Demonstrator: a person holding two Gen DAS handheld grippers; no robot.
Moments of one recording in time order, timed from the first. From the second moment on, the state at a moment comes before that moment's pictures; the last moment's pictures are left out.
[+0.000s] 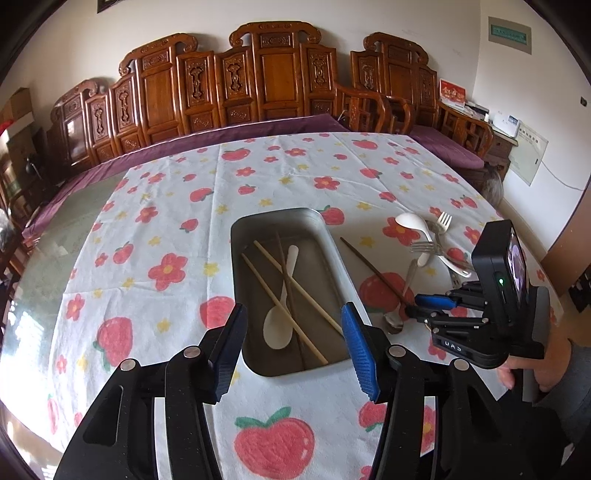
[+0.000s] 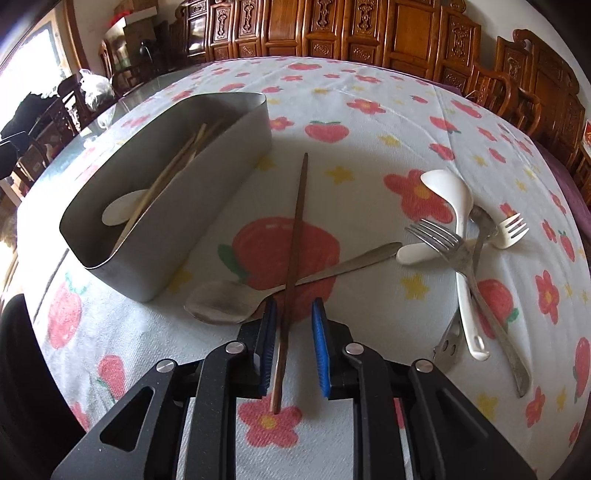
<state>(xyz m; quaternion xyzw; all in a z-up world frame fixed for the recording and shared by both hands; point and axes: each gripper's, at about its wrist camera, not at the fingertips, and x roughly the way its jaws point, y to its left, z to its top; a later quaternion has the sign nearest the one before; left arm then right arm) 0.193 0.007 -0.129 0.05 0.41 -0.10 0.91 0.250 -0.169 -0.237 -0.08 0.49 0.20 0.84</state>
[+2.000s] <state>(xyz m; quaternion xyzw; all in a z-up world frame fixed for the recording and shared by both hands) 0.229 -0.155 -0.232 0.35 0.48 -0.20 0.78 0.205 -0.289 -0.161 0.01 0.43 0.20 0.88</state>
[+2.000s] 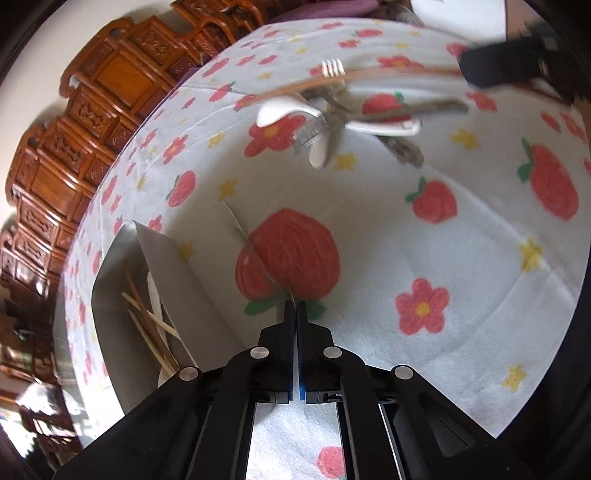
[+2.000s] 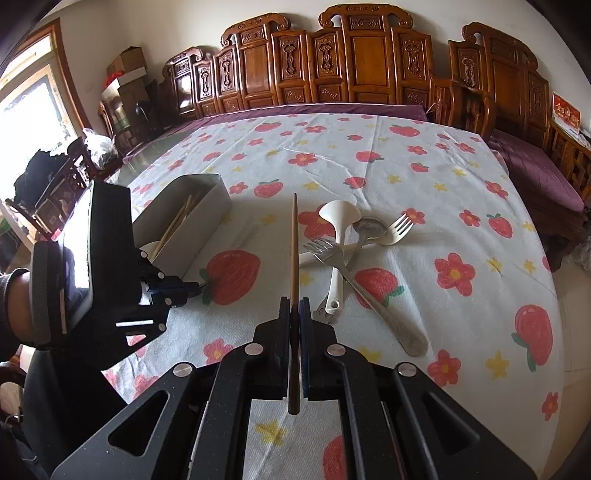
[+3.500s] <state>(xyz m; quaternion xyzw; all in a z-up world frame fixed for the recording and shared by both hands) 0.244 -0.034 -0.164 0.11 0.45 -0.16 0.87 0.200 -0.222 -0.138 -0.04 0.41 0.23 0.88</state>
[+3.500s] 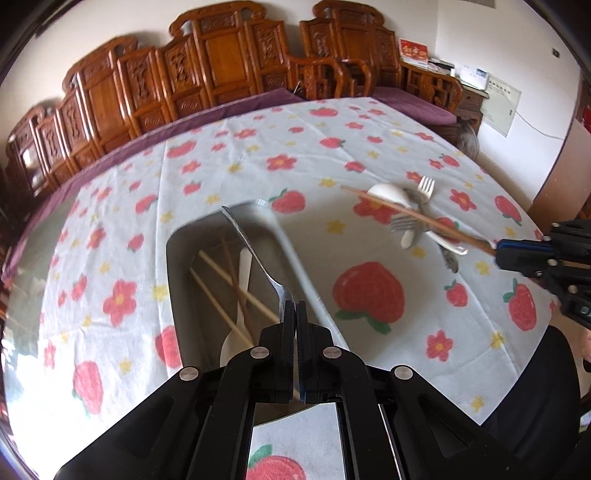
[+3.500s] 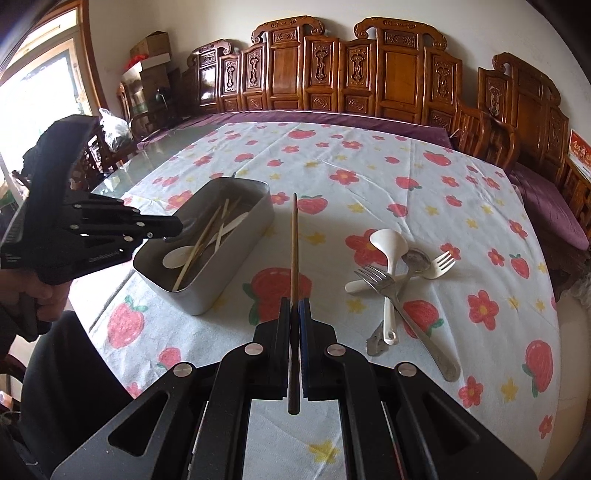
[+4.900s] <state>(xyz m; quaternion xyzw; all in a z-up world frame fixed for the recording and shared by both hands) 0.227 0.054 -0.159 0.03 0.46 -0.12 0.88 0.220 -0.108 -0.140 -0.05 0.43 0.26 0.86</state>
